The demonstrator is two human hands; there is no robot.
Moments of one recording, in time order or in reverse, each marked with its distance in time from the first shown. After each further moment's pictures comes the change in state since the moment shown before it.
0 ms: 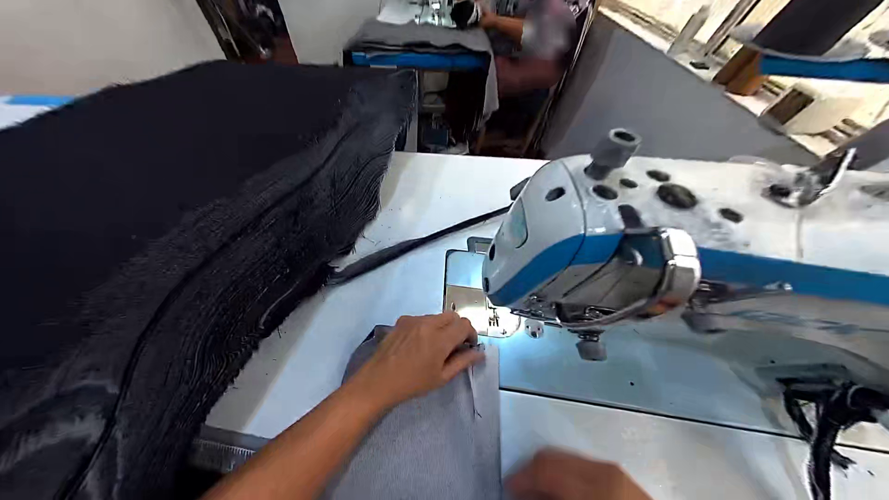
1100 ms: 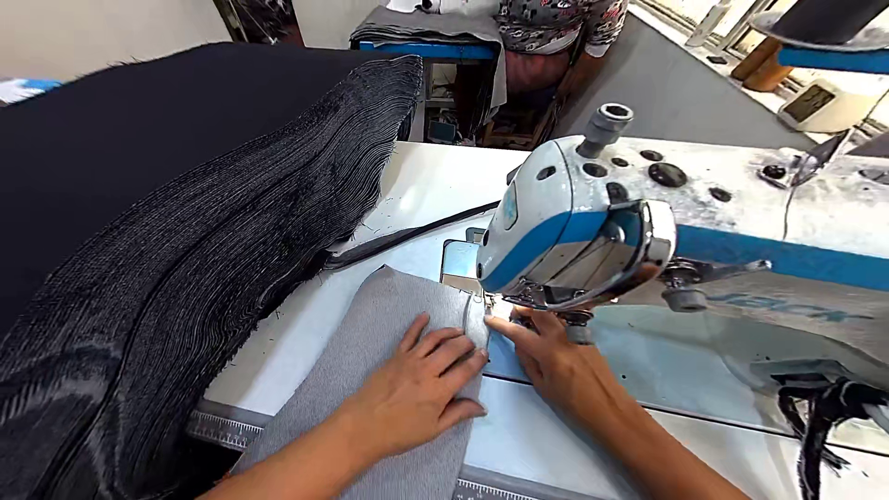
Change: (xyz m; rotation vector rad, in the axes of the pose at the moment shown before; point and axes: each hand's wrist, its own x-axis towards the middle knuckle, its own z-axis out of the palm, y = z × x) left_hand -0.041 0.037 0.007 0.192 -0.054 0.078; right_hand 0.062 0.091 -0.008 -0.627 0.451 -0.061
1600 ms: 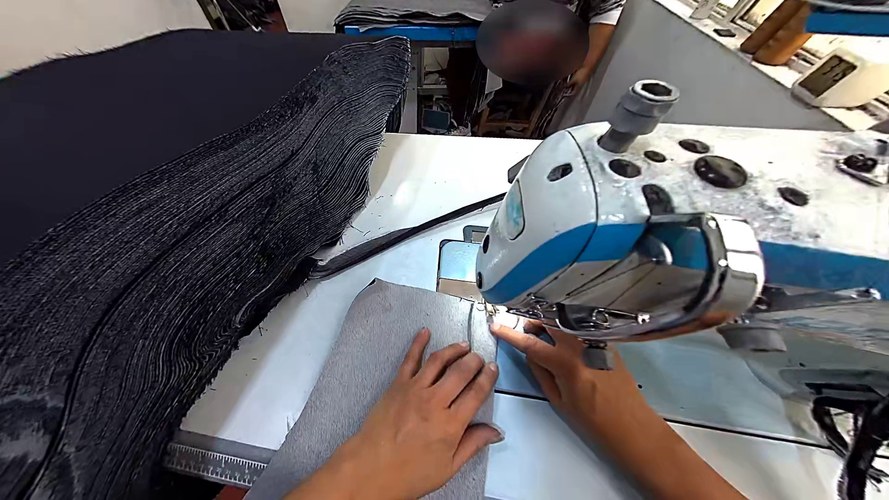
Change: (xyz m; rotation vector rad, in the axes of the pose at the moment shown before) left_hand 0.002 0.014 0.010 0.082 0.062 -0.041; right_hand -0.005 0.002 -0.002 -0.035 -0.004 0.071
